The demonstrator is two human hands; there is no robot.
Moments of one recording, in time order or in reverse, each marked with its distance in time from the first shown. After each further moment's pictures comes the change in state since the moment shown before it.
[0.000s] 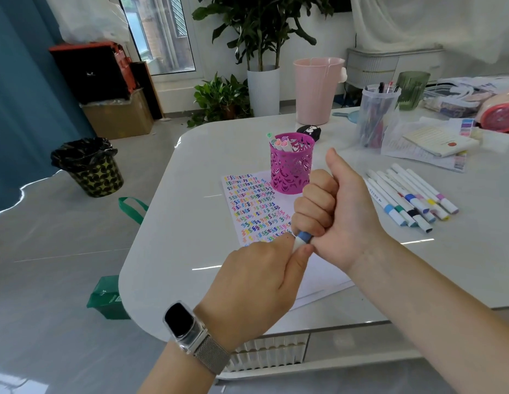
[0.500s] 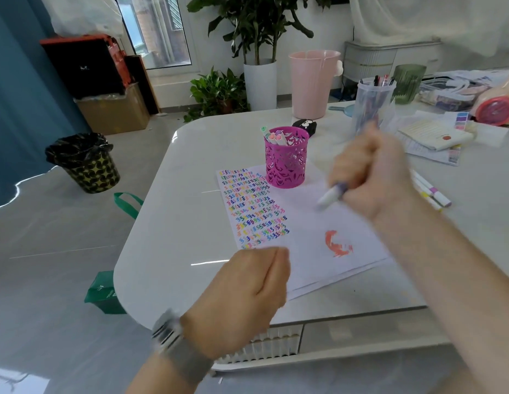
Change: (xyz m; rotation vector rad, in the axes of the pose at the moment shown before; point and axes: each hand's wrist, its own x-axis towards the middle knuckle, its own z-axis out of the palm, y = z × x) left_hand -0.016 0.009 -0.012 -0.451 -0.136 -0.137; right_hand 0.014 -0.049 -0.016 0.111 0.094 -0.156
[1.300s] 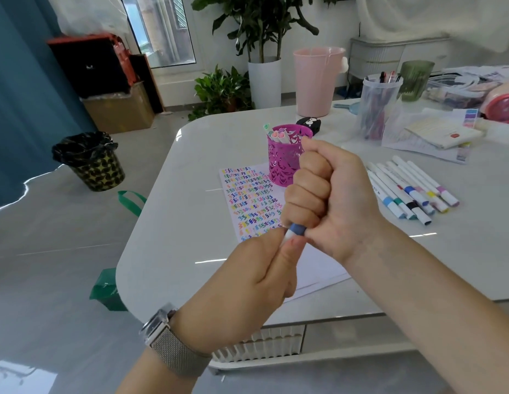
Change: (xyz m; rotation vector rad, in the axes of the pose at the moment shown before) left_hand 0.008 0.009 -0.001 -0.220 0.022 0.010; right_hand -0.031 0.041 0.020 -0.096 -0.249 0.193
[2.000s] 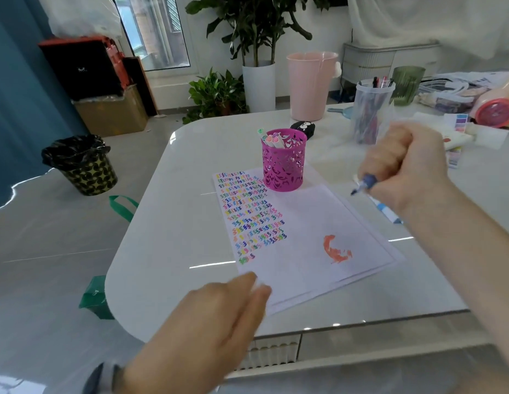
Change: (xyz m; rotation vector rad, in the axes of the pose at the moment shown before) left_hand -0.035 -0.009 -0.016 0.435 -0.008 -0.012; right_hand 0.022 -0.073 -0.050 0.064 0.374 -0.341
